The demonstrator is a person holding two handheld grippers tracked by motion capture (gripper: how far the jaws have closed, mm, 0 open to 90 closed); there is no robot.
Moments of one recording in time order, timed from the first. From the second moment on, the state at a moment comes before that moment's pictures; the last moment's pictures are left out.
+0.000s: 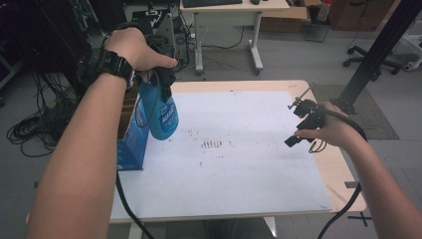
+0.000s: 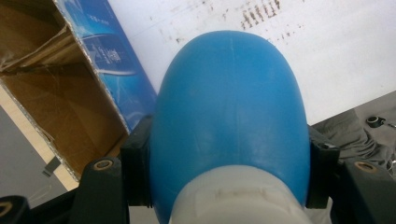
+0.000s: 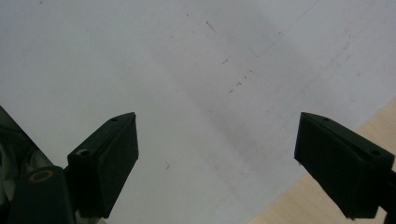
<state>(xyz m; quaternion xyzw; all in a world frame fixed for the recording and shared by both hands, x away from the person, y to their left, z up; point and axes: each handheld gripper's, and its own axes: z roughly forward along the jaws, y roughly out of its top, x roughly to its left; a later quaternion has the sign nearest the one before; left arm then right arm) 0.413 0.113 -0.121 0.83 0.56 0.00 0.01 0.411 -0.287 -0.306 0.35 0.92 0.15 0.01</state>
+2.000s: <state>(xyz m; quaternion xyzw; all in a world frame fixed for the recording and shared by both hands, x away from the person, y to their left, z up) 0.422 0.176 -0.103 0.76 0.64 0.01 0.04 0.417 -0.286 -0.309 0.35 0.92 0.15 0.01</state>
